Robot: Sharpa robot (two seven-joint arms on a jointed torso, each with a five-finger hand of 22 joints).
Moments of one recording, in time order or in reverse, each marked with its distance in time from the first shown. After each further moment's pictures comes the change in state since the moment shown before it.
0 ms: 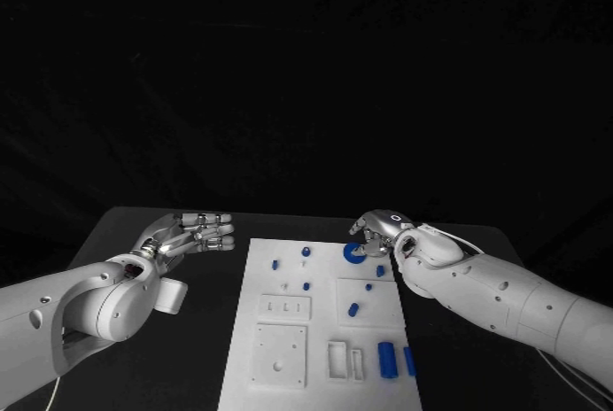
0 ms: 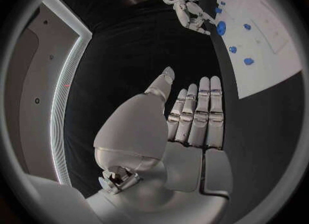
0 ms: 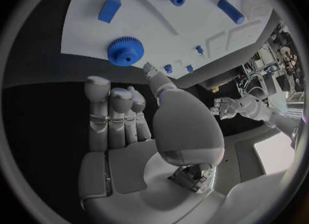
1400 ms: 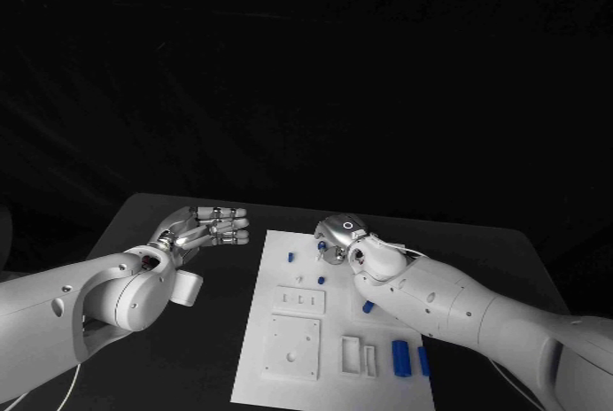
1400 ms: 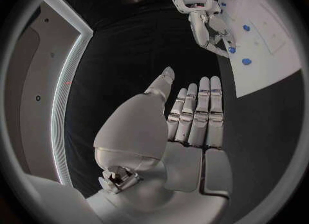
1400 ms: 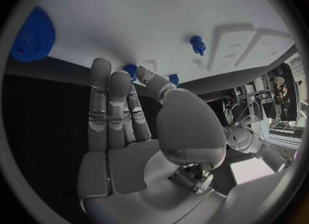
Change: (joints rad) left arm 0.000 0.027 0.001 0.006 0.000 0.000 0.000; left_hand 0.000 0.000 0.003 0.003 0.000 0.022 0.000 0.000 0.000 0.011 0.004 0.000 0.000 0.000 0.000 0.000 0.000 0.000 0.000 0.000 0.000 0.000; right arm 0.020 0.285 -0.092 -0.226 -0.236 -0.134 -0.032; right_hand -0.037 -0.019 0.331 -0.067 -0.080 0.050 -0.021 -0.003 0.000 -0.186 0.097 -0.986 -1.137 0.010 0.061 -0.106 -0.396 0.063 -0.001 0.065 -0.262 -0.306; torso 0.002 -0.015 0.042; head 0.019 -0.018
